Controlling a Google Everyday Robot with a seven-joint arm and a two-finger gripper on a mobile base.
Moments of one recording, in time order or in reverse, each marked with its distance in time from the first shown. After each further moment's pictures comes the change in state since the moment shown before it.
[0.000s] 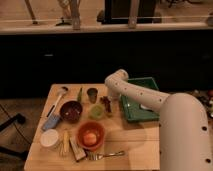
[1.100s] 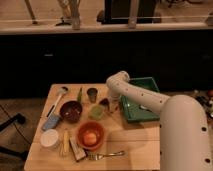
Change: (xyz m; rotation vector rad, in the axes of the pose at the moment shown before) arm 0.000 -0.001 0.017 -0.004 -0.042 0.018
